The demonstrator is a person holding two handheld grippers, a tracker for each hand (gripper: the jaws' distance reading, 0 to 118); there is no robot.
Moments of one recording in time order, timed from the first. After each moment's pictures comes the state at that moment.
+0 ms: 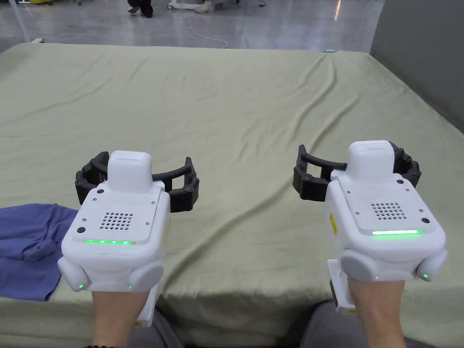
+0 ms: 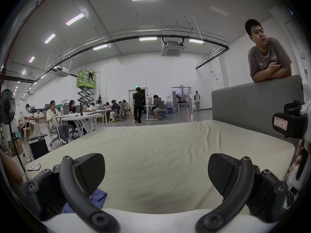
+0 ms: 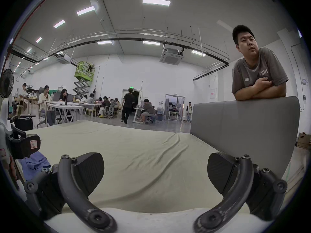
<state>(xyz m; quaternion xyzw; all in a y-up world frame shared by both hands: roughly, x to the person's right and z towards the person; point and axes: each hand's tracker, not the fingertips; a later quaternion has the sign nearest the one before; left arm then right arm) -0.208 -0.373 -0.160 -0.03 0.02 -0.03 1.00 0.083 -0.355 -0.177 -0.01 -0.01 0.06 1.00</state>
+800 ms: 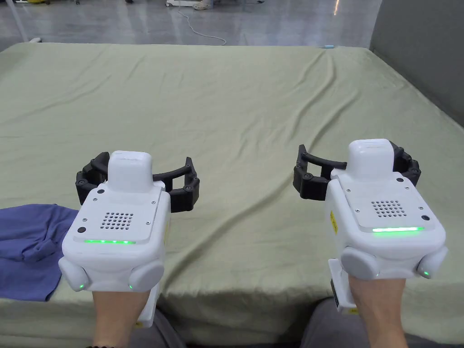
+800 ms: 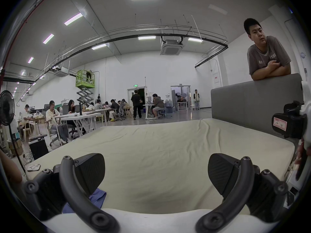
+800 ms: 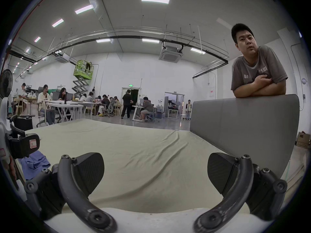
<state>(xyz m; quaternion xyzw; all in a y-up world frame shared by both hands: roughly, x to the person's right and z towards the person) -0.205 -0.375 -0.162 -0.03 0.01 -0.03 1.00 0.086 -0.358 -0.179 -0.02 -0.01 0.06 1.00</state>
